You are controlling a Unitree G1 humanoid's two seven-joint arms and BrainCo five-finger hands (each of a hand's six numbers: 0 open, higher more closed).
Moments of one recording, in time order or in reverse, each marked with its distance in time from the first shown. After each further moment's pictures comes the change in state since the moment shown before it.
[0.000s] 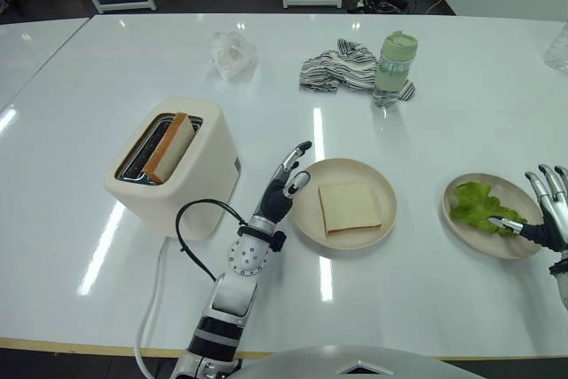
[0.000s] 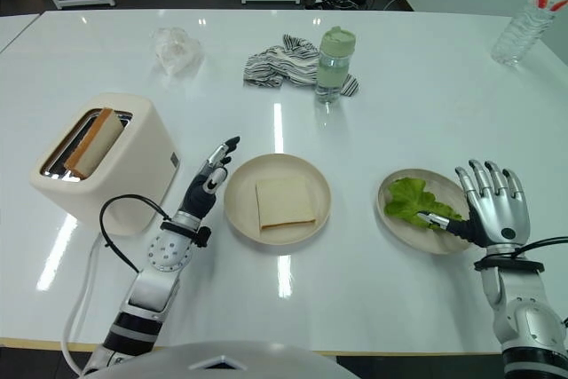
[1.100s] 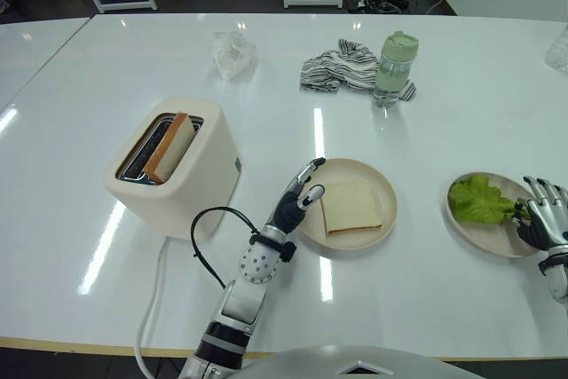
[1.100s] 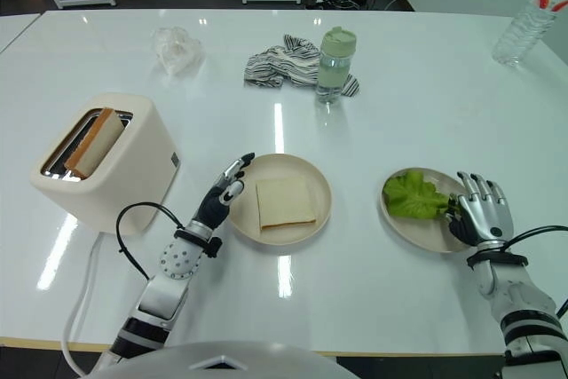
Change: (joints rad) left arm 0.017 -0.017 -0.036 0.038 0.021 0.007 -0.008; right arm -0.227 -0.119 0.318 0.332 0.232 -0.091 -0.186
